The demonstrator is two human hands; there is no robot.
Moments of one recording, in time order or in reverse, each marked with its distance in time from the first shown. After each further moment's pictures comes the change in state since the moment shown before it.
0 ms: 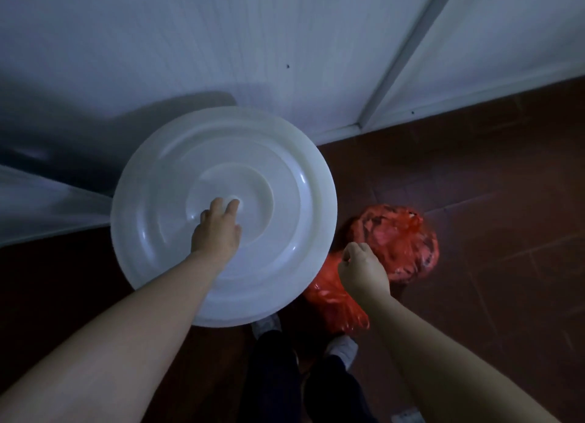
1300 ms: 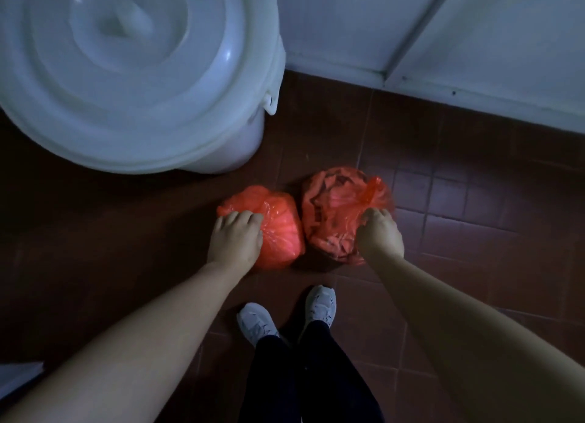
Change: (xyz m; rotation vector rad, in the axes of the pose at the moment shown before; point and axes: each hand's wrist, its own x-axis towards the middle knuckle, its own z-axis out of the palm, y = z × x) left_hand -0.148 0.300 0.271 -0.052 0.109 -0.220; right_hand 0.132 0.308 -0.031 -0.236 -0.130 -0.147
